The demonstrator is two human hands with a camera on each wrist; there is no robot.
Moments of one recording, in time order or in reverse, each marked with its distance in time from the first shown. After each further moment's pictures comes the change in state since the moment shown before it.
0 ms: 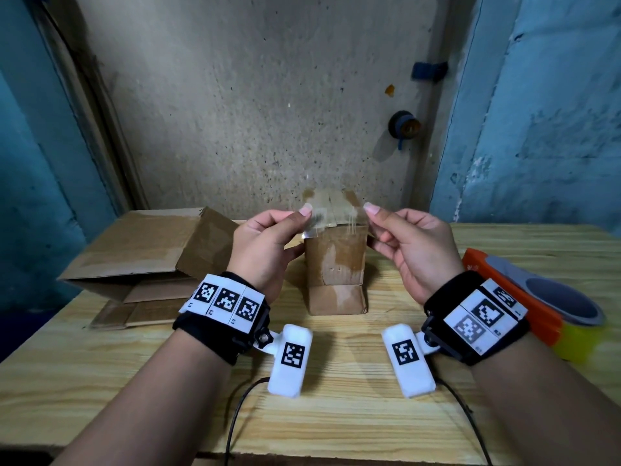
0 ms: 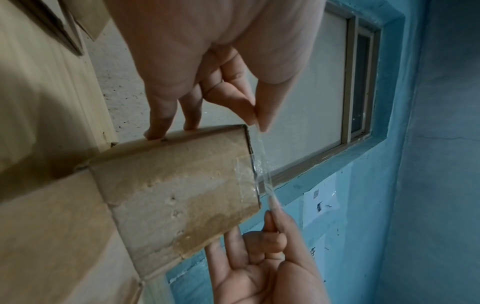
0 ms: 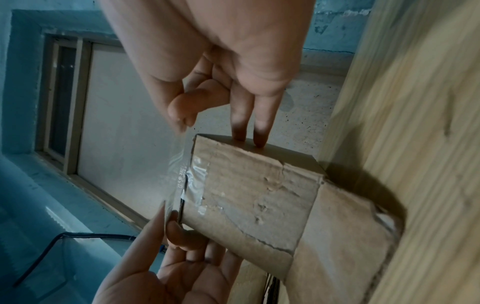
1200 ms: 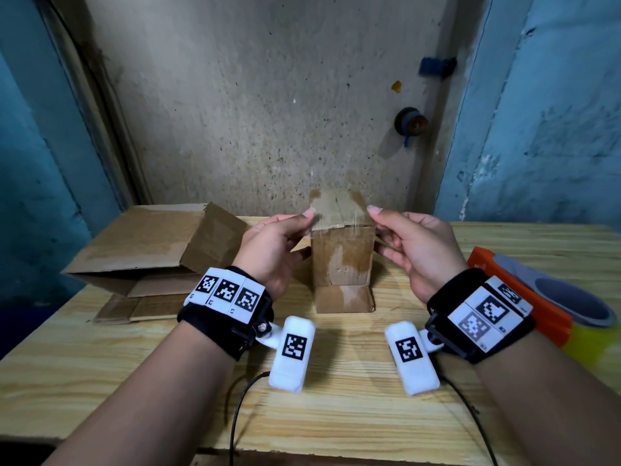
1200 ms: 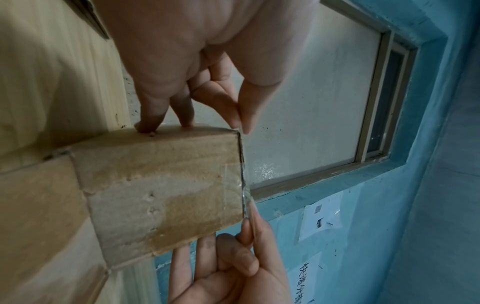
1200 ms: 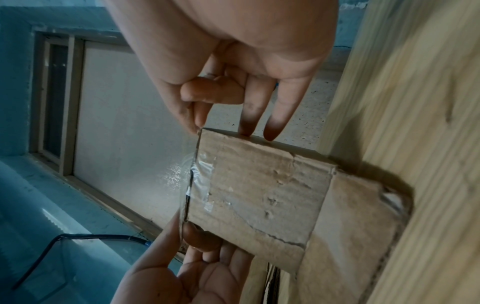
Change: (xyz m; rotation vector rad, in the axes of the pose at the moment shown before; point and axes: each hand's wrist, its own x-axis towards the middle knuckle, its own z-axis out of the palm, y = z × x) left_hand 0.011 -0.004 -0.004 -0.034 0.032 -0.211; right_hand 0.005 0.004 -0.001 -0.122 0.047 0.062
